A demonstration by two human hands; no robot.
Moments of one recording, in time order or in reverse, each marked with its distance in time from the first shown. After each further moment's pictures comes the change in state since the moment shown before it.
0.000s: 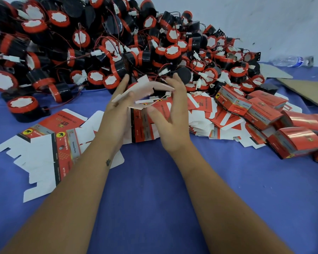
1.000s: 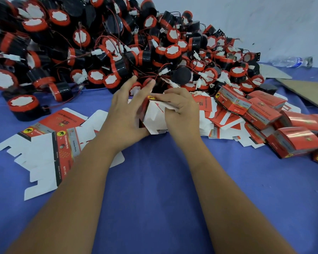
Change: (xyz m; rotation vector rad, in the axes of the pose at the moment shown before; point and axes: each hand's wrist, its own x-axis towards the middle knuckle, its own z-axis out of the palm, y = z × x) left_hand -0.005 -0.002 -0.008 1.053 -0.166 0.392; right_hand 0.013 0.006 -0.013 -0.117 0.026 0.088
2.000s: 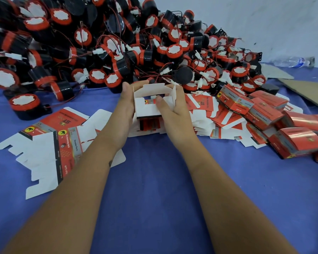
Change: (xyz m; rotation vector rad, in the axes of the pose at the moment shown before) left_hand 0.011 0.014 0.000 -0.970 0.003 -0.350; right_hand -0.004 -0.017 0.003 0.195 -0.162 0.238
